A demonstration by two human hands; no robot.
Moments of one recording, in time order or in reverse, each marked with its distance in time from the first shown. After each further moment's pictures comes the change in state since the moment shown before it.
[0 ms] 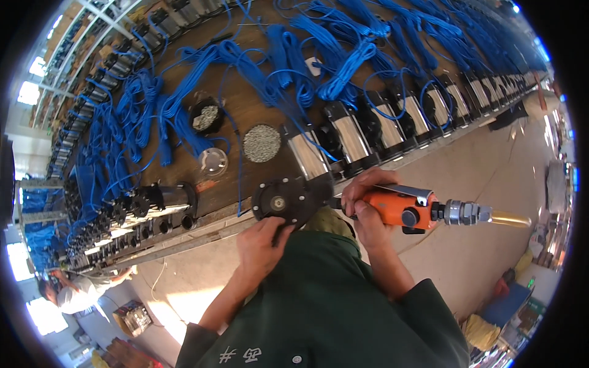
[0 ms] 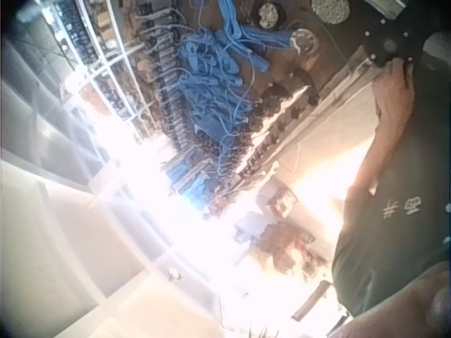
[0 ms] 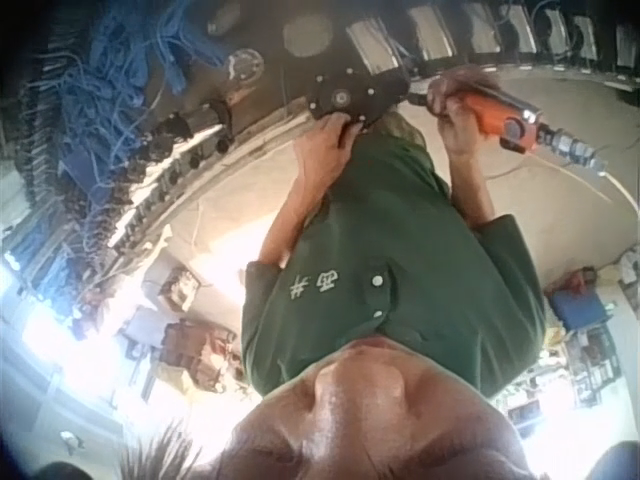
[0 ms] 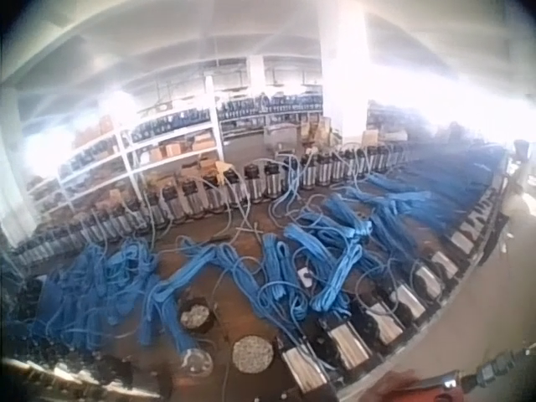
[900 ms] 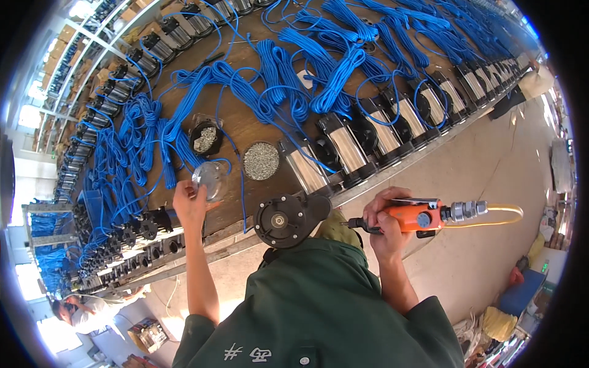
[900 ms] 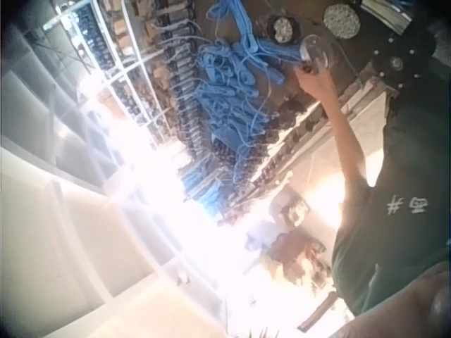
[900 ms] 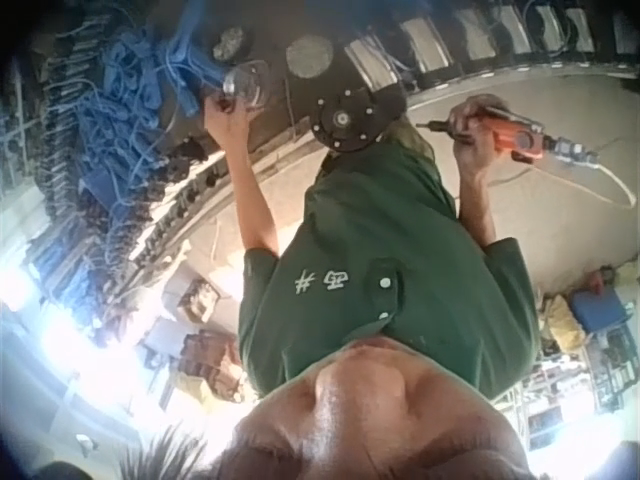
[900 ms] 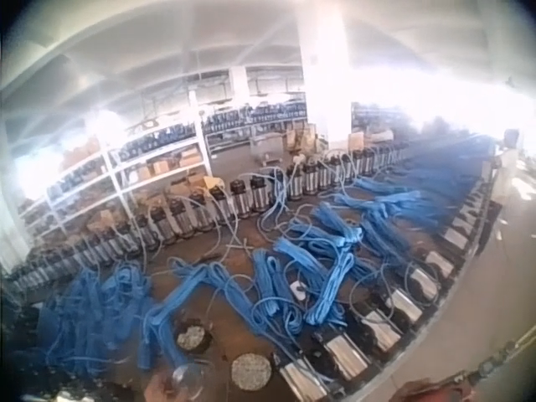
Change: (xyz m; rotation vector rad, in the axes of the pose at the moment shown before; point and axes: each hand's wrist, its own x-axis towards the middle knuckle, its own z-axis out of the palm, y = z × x) left_hand 0.103 -0.140 -0.059 -0.156 0.370 -0.410; right_hand -0.015 -0.015 -0.035 -0.054 0.313 0.028
